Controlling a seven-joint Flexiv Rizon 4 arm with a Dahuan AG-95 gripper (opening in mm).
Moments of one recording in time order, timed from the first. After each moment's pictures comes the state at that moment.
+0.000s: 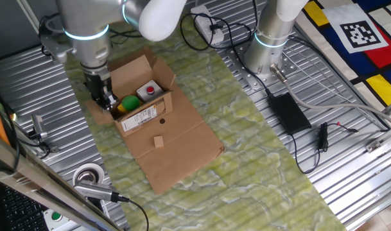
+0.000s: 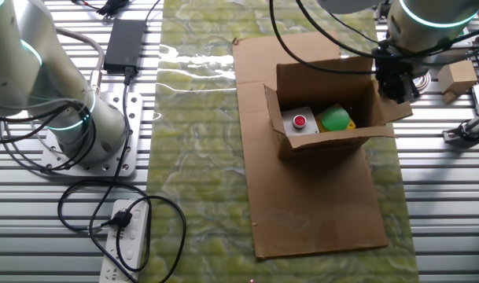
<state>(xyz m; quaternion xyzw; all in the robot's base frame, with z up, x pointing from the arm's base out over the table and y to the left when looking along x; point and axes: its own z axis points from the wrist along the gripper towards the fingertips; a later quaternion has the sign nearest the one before) 0.659 0.026 0.164 -0.15 0.98 0.04 0.09</state>
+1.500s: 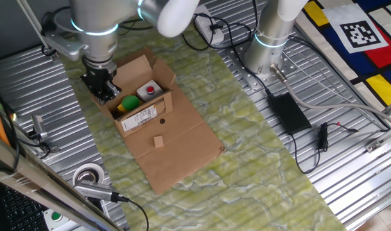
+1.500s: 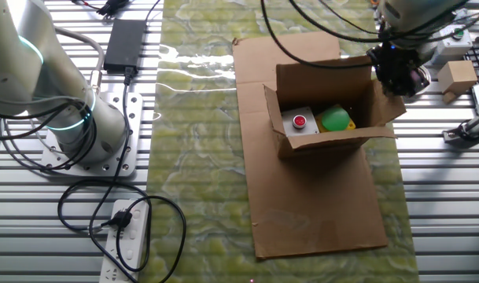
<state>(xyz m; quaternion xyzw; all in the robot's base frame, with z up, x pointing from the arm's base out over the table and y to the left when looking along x) 0.655 0.012 0.185 -0.26 0.96 -0.03 0.12</state>
